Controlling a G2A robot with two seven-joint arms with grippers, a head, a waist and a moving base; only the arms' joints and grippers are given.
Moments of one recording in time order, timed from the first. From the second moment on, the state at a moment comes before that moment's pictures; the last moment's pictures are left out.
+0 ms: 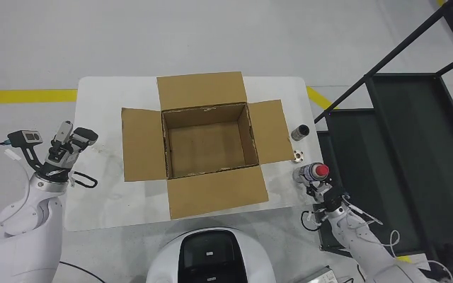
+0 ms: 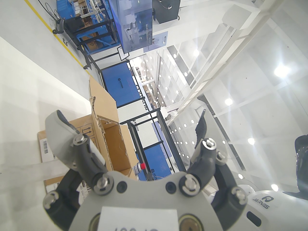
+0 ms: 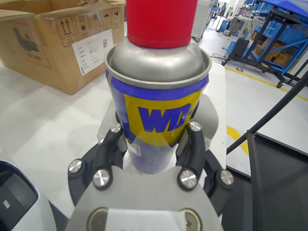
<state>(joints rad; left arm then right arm) 1.40 -1.10 -1.72 -1.41 -0.46 -0.60 -0.73 -1.27 -1.08 1.15 -0.44 -1.50 -0.37 -1.42</state>
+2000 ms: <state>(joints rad) 1.40 -1.10 -1.72 -1.41 -0.46 -0.60 -0.73 -1.49 -0.99 1.32 -1.58 -1.61 -0.04 -0.59</state>
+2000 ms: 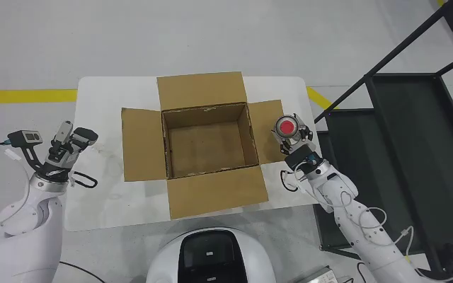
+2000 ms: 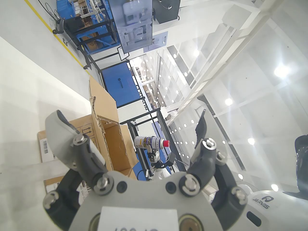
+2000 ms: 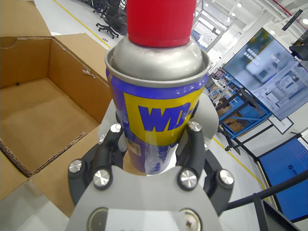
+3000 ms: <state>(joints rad) 1.40 -1.10 -1.72 -1.41 -0.46 -0.60 -0.73 -0.77 -1.13 0.76 -1.48 -2.02 -0.70 0.09</state>
